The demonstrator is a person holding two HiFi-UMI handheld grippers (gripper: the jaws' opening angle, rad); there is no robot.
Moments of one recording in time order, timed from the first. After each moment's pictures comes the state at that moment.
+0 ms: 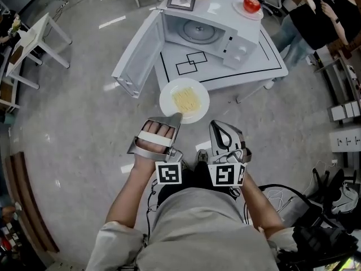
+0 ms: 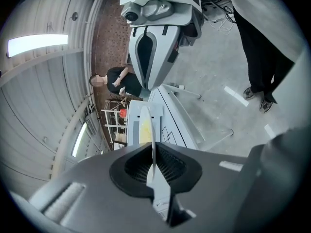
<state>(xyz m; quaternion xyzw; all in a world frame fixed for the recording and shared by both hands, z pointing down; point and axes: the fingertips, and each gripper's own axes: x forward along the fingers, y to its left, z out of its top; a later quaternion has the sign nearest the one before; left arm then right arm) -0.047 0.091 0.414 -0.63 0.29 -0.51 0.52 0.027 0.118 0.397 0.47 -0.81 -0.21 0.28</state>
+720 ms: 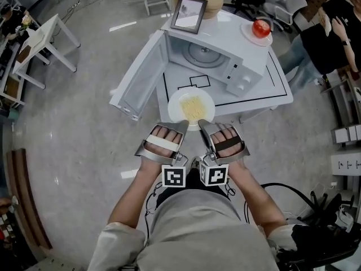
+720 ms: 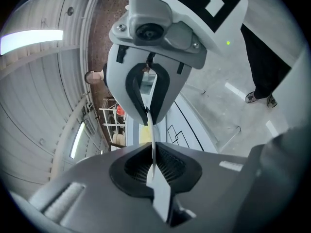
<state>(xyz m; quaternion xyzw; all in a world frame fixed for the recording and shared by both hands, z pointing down) -0.010 -0.001 0.426 -0.62 0.29 -0.52 0.52 0.005 0.003 0.429 0.31 -0.64 -0.52 0.46</state>
